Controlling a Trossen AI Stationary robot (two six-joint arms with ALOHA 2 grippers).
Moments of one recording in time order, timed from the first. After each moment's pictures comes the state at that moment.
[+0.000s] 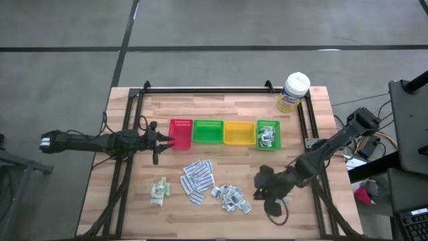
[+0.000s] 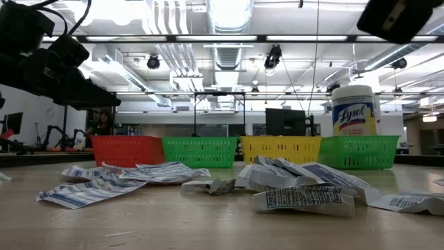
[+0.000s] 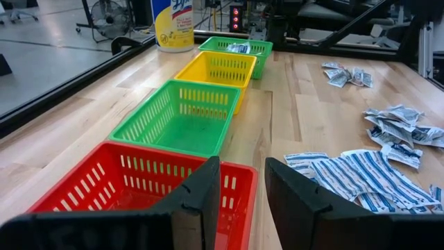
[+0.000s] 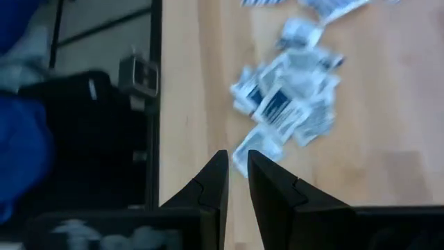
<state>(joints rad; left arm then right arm) 0.02 0.35 0.01 0.04 -0.16 -0.08 0.61 1.43 1.00 -0.43 0.07 0.78</state>
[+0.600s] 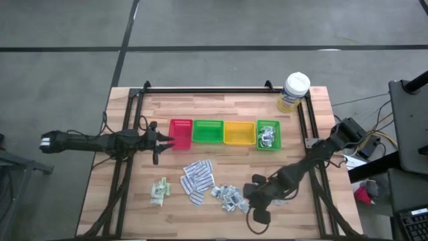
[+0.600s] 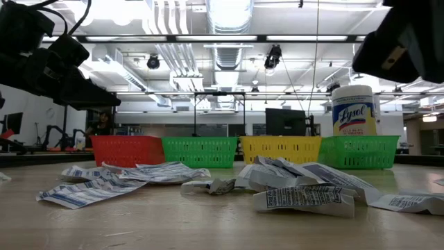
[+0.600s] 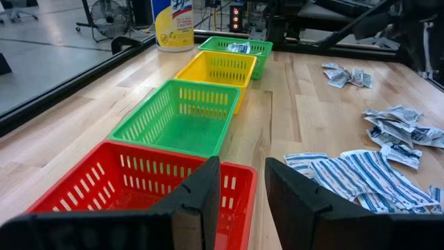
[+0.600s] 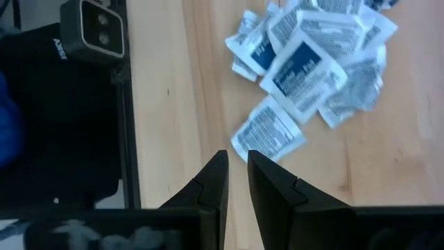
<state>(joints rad) 0.02 0.35 0.01 0.04 -0.16 -0.09 0.59 1.68 1.10 -0.44 -0.03 0.81</state>
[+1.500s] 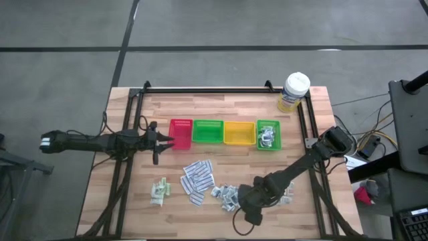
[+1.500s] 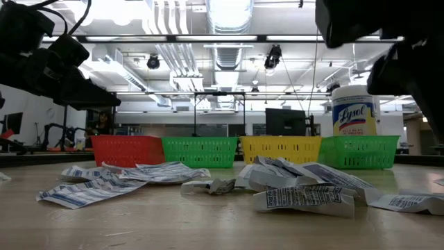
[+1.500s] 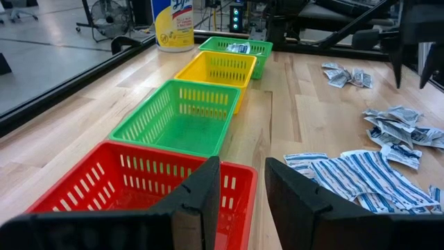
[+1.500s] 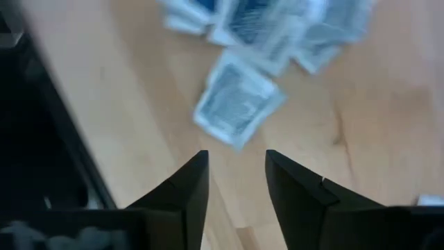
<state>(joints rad) 0.02 0.35 0.01 0.04 -0.16 -0.09 0.57 1.86 1.28 -0.70 -0.10 1.02</state>
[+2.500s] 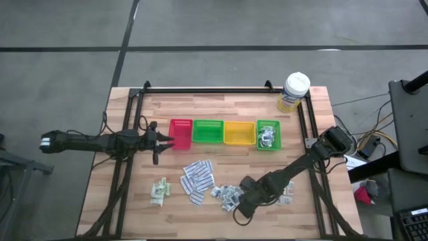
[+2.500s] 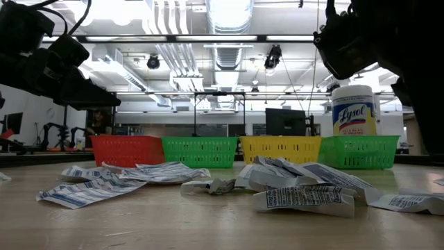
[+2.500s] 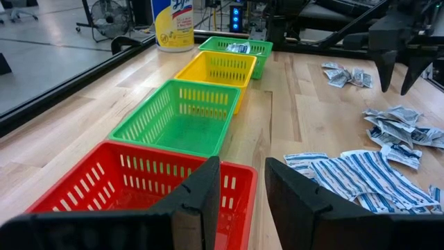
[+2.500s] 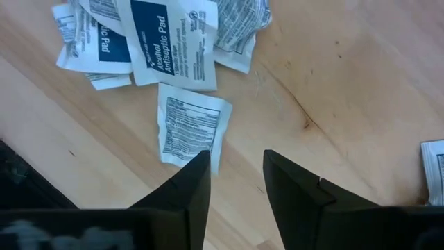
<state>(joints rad) 0.02 0.35 0.01 0.04 -0.16 -0.09 0.56 1.86 1.23 -0.68 -0.06 1.40</state>
